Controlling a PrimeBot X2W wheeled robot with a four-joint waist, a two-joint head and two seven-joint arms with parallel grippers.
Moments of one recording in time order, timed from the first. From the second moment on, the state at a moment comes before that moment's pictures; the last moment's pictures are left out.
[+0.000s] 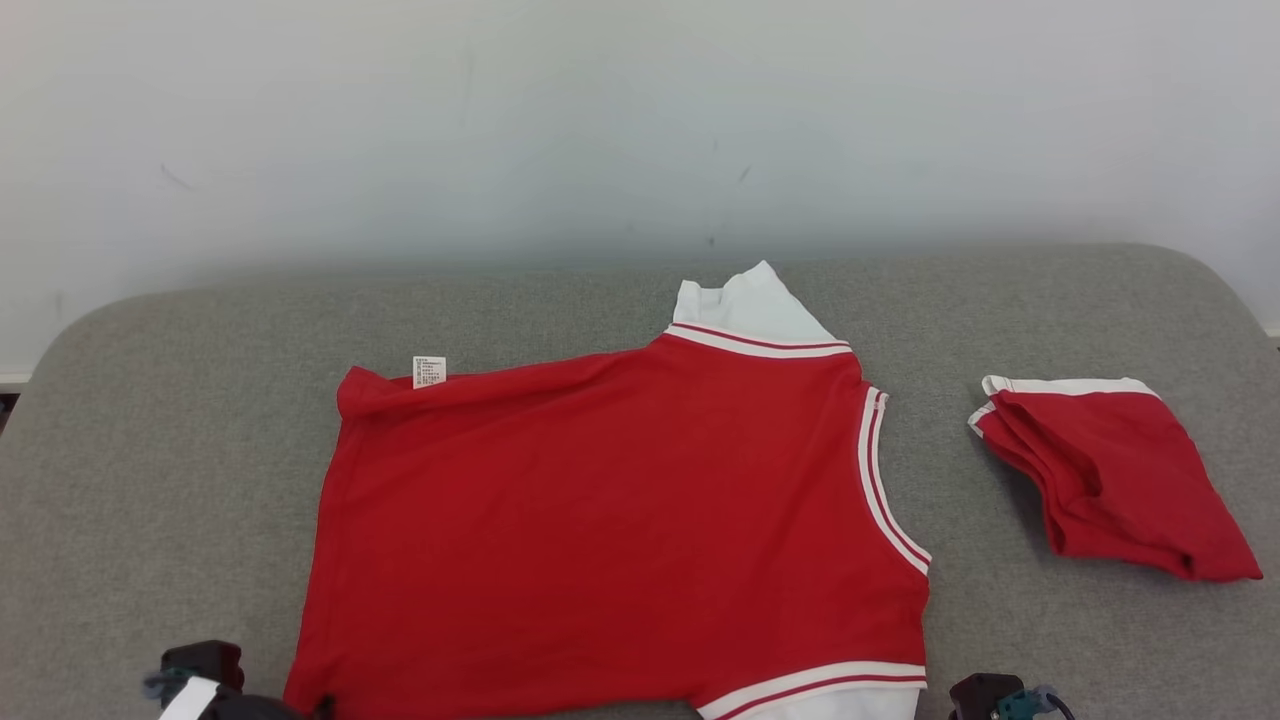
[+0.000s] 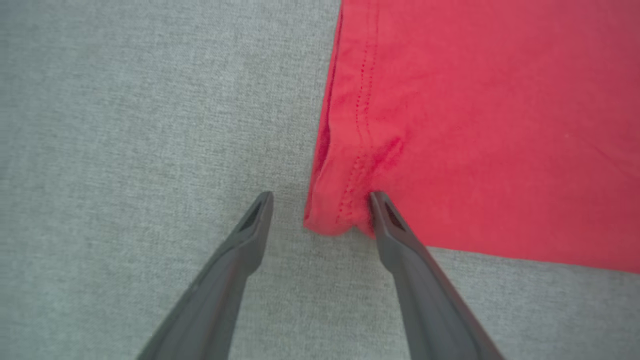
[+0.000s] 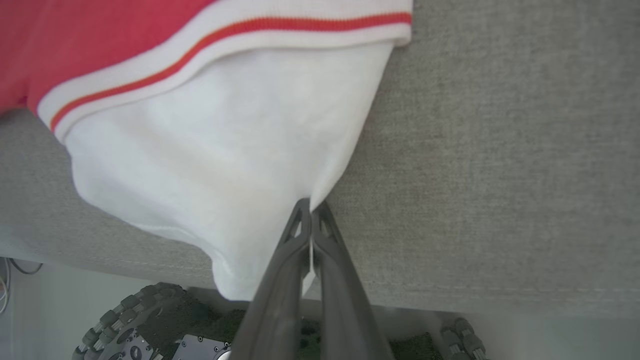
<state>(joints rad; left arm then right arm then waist) -0.15 0.19 -0.19 0.57 -0.33 0.06 0.30 0.10 -0.08 0.23 0.26 0.50 -0.12 0.52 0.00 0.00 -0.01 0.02</state>
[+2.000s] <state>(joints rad) -0.26 0.16 -0.15 0.38 -0.32 0.11 0.24 0.03 -0.08 0.05 -0.14 0.65 -0.10 0.51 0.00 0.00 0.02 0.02</state>
